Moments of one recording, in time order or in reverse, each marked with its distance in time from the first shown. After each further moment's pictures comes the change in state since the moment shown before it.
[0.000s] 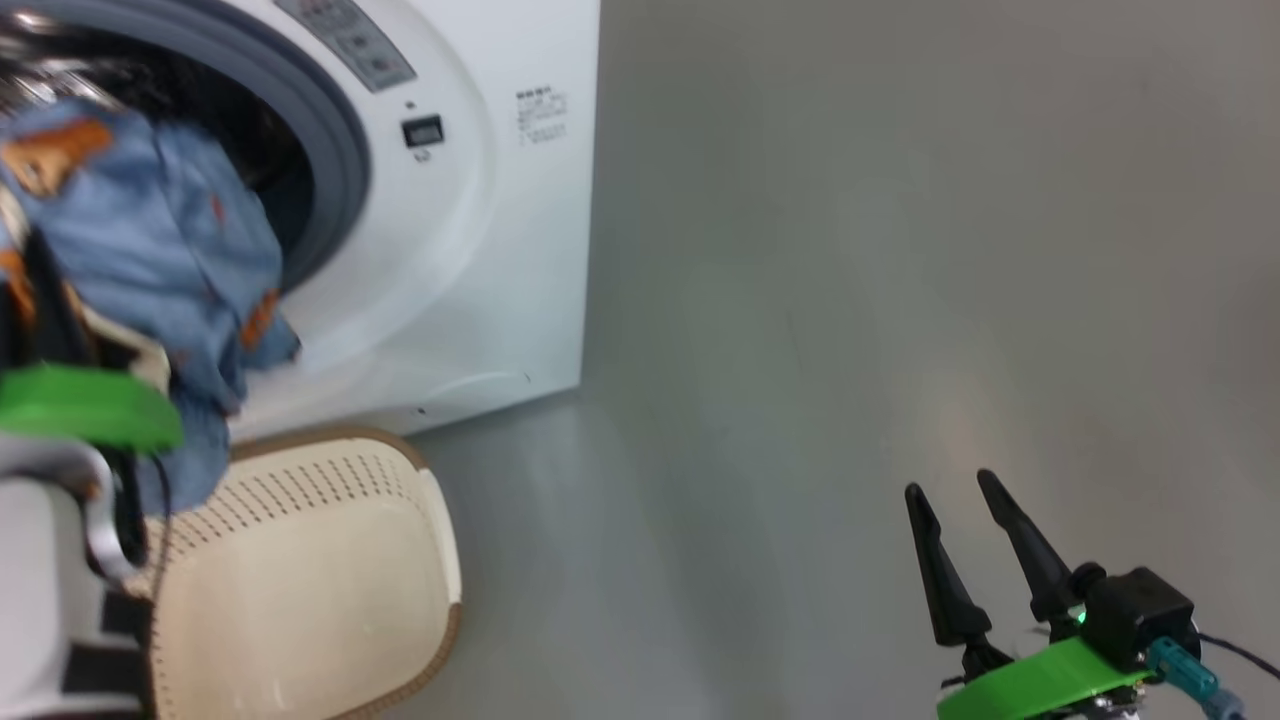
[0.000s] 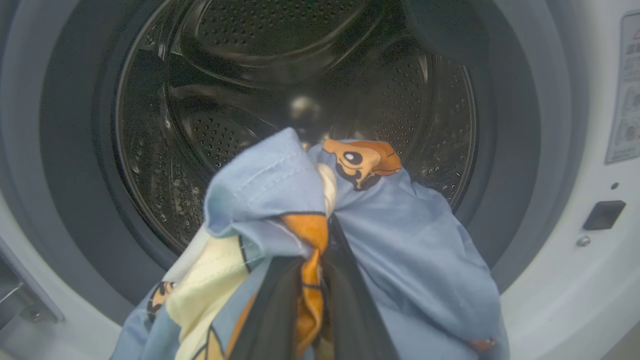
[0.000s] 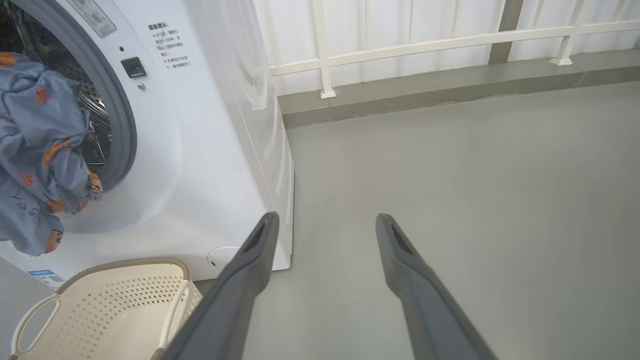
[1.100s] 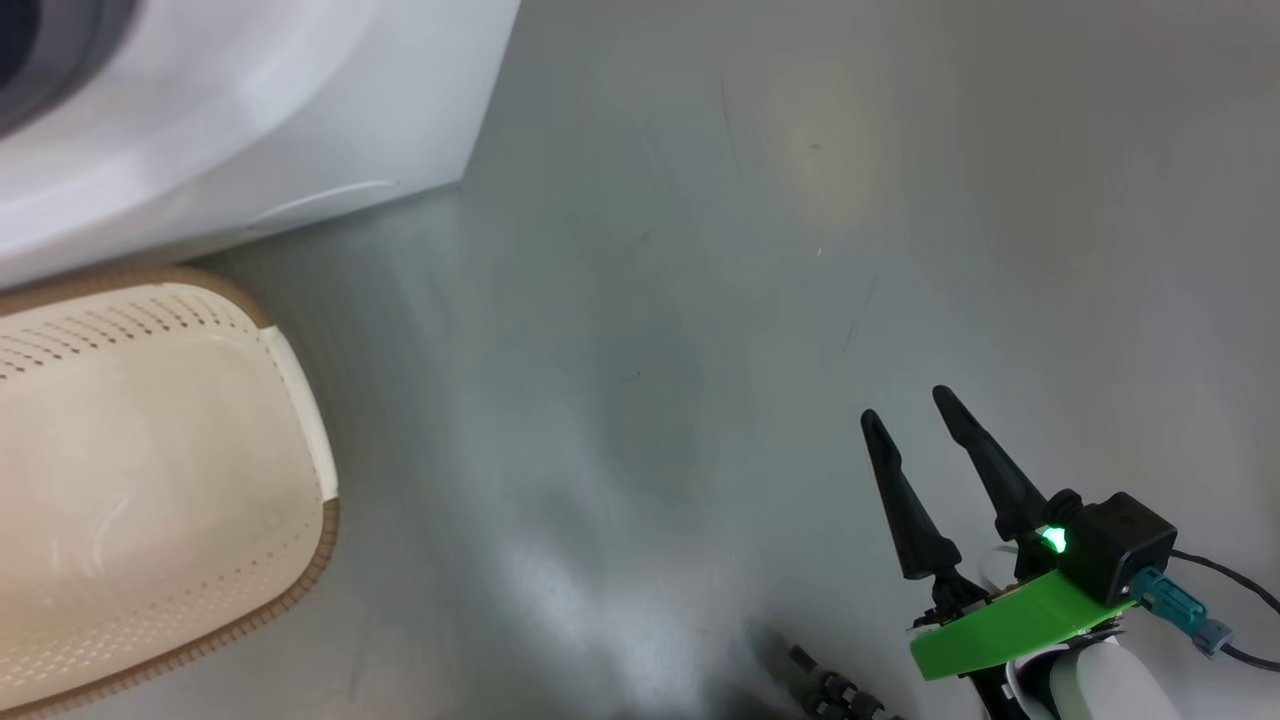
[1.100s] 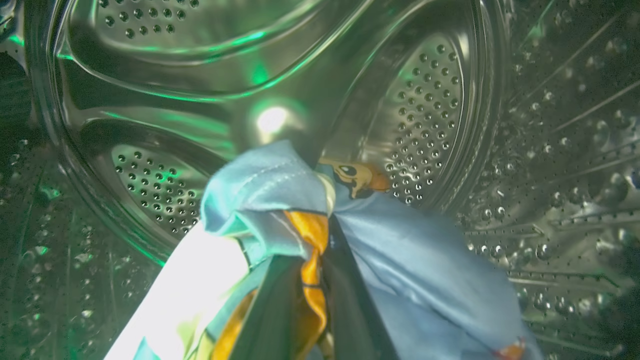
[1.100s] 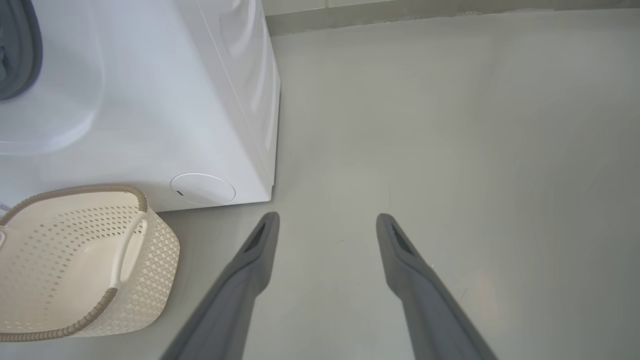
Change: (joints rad) left arm -0.812 0.170 -0.099 0.340 0.140 0.052 -0.003; right arm -0.137 -0.063 0.116 -0.023 0.073 0.000 0.000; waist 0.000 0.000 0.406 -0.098
